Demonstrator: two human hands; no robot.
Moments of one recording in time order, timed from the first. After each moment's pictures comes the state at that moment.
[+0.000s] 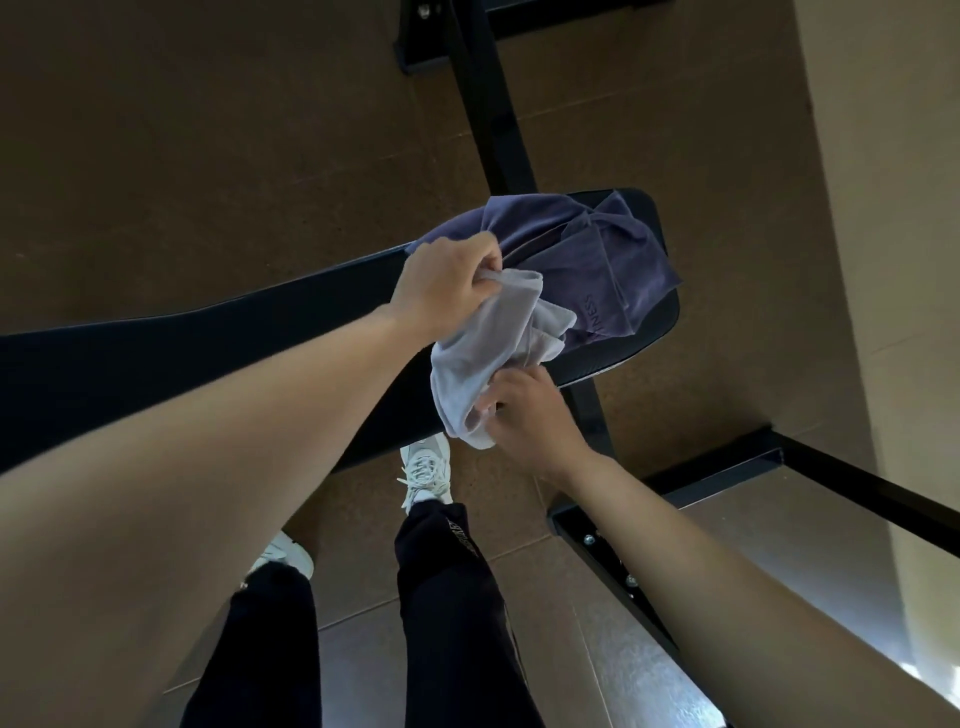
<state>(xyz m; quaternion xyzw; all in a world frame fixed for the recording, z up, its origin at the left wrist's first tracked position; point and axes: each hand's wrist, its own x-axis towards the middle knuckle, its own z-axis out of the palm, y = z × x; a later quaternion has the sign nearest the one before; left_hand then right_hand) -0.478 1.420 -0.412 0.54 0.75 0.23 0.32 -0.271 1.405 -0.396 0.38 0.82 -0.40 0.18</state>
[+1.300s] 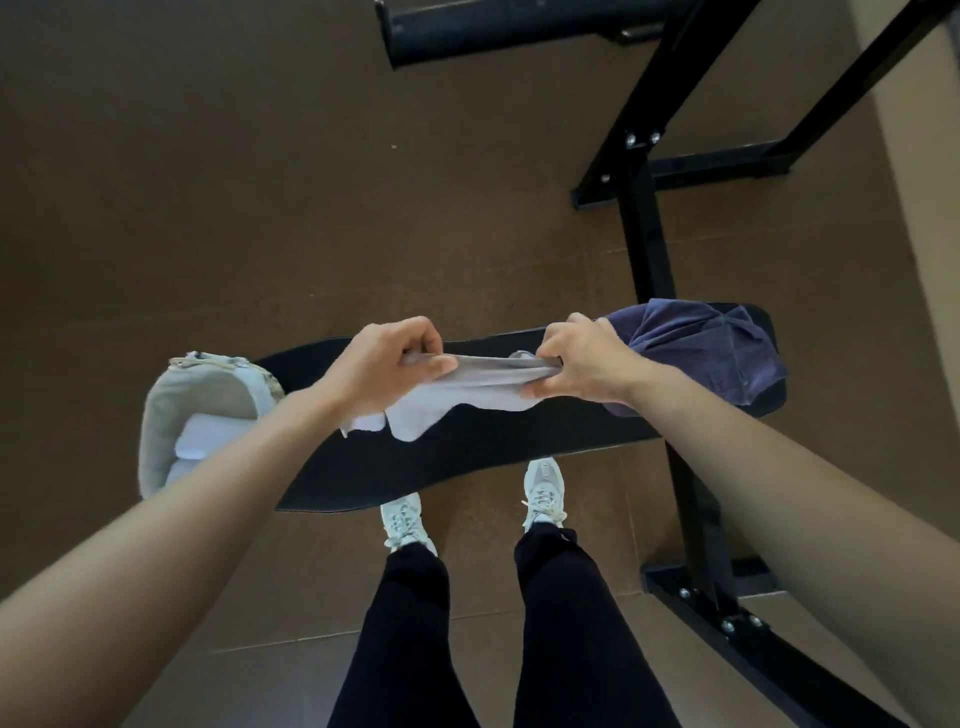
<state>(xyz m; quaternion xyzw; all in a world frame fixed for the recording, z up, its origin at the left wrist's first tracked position) -0.660 1.133 -0.144 0.37 0.81 0.24 0.39 -0.484 1.353 -0.167 0.15 0.91 -0.29 0.25</state>
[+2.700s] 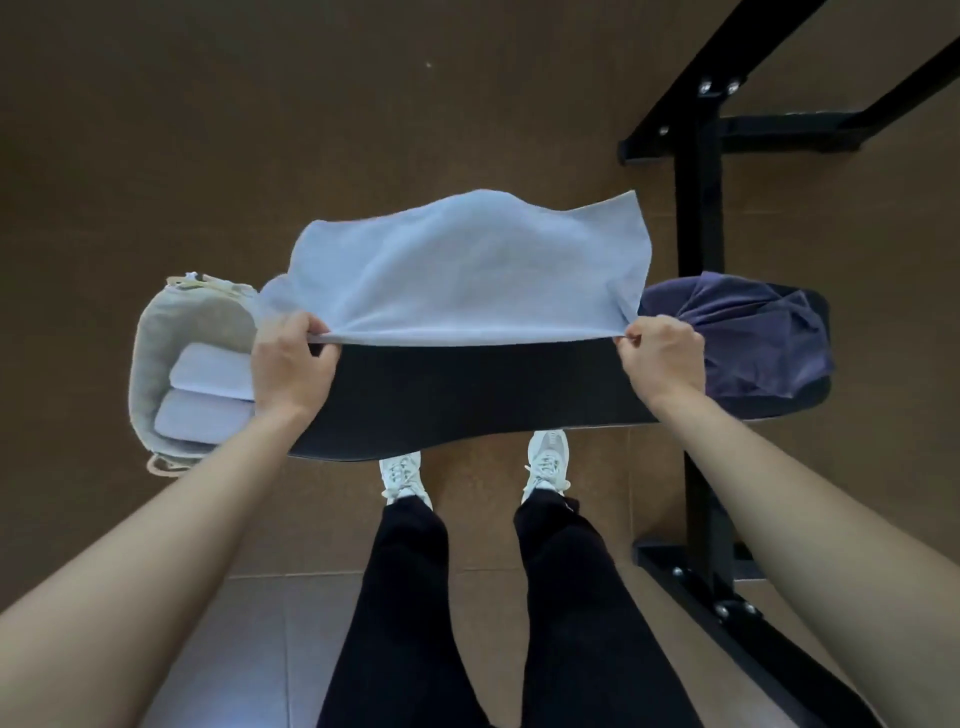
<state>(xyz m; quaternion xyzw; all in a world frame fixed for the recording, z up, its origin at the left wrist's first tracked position) -0.688 0.994 -0.266 0.15 0.97 0.17 0.12 -0.451 1.335 -0.261 0.41 0.89 -0.15 0.11</state>
